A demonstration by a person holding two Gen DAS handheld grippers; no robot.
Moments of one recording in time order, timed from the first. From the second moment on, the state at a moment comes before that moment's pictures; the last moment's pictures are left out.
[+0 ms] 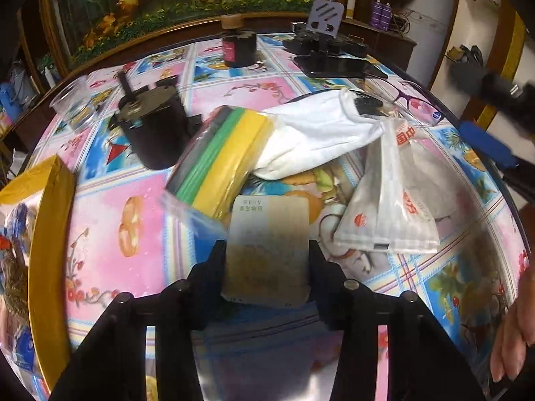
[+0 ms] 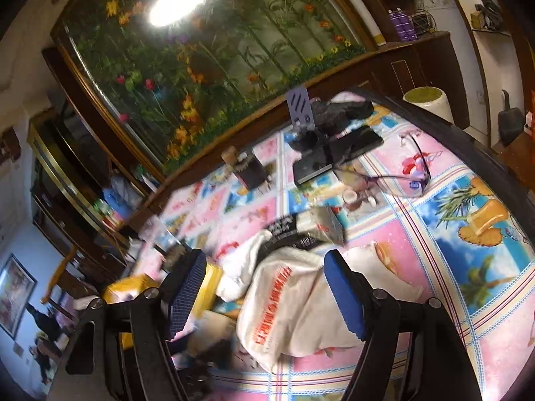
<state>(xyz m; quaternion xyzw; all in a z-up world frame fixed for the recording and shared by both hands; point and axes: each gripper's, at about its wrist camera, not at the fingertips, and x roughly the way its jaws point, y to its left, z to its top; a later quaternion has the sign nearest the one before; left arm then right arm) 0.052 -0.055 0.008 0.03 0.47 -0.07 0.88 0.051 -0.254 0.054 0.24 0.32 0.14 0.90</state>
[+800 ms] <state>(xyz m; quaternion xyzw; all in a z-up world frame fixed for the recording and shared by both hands) 0.018 0.006 0.019 -0.04 0.43 -0.08 0.90 0.052 -0.226 0.042 0.15 0.33 0.09 0.93</state>
